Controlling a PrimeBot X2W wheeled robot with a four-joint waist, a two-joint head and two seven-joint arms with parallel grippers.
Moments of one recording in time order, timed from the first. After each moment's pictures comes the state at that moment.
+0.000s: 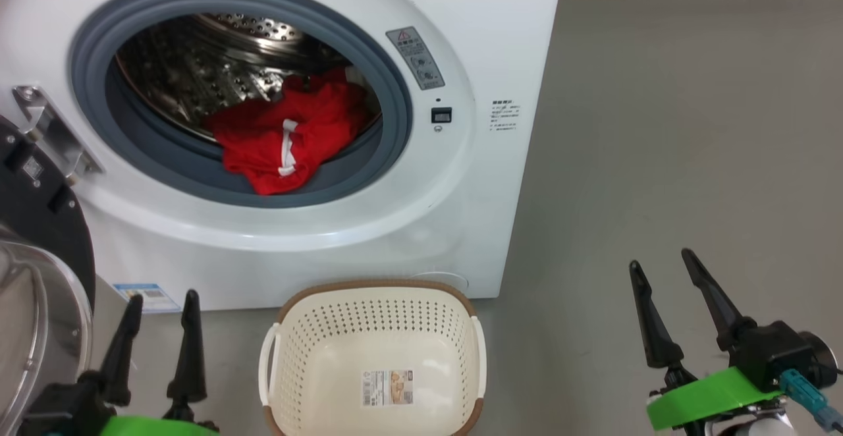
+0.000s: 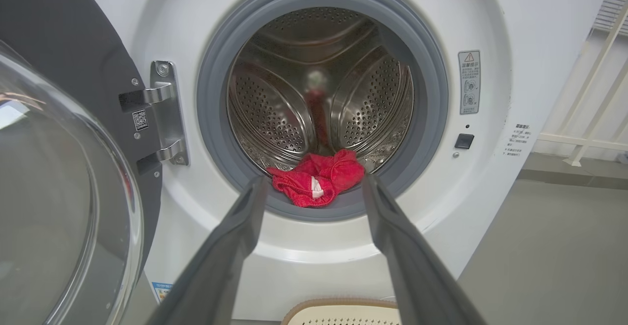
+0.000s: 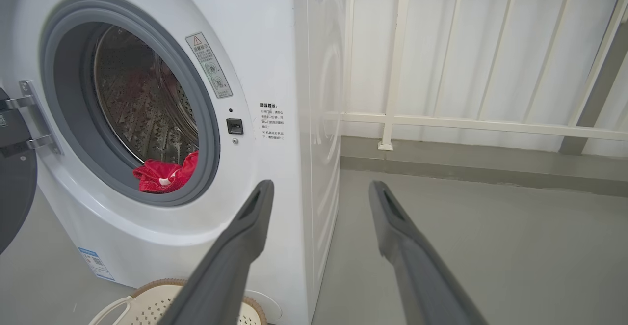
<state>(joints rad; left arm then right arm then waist) -0.04 0.13 0.06 0.15 -0.32 -0.07 -0.26 0.00 -0.04 -0.02 0.13 0.17 0.12 -0.26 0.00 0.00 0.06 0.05</state>
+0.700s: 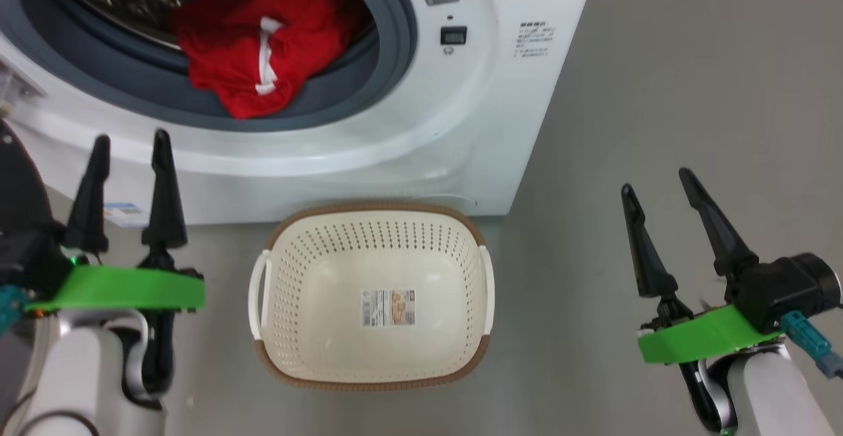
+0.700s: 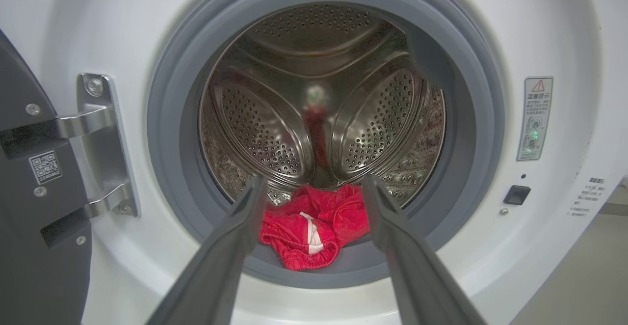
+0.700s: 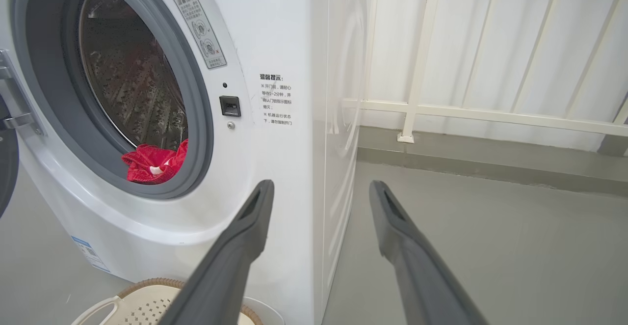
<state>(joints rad) -0.42 0.11 0.05 0.26 -0.36 -0.08 -0.26 -0.16 -0.04 0.00 0.09 0.12 0.12 -0.26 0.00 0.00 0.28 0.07</state>
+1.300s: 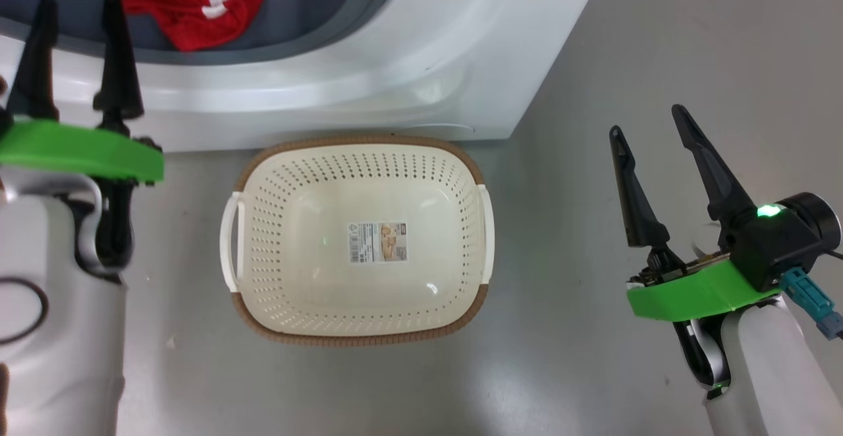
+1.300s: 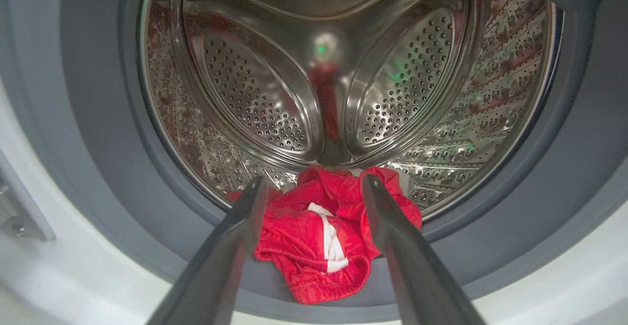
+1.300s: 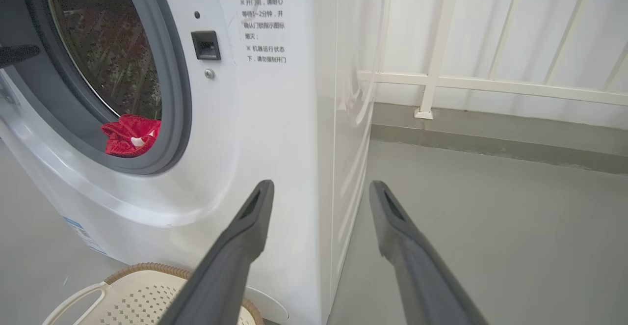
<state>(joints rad) -0.81 0.17 0.03 0.53 -0.40 -0.10 -0.23 -0.30 -0.05 0.04 0.08 0.11 0.12 -0.26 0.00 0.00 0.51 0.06</state>
